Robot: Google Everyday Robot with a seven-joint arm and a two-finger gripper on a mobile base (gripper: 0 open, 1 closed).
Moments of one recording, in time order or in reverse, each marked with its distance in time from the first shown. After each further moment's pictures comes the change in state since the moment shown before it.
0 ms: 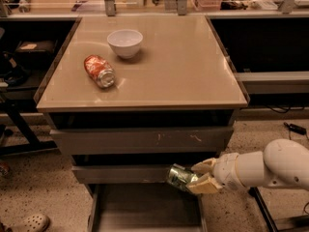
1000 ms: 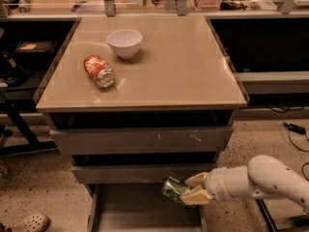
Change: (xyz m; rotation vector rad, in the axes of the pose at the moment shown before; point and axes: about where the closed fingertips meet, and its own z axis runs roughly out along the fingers) arm 0.059 0.000 0.073 -0.090 -0.019 0.103
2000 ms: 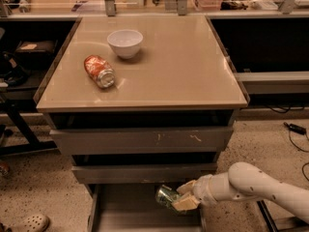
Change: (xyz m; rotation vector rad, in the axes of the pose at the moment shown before) arm 0.040 -0.014 0.067 -0.037 0.046 0.043
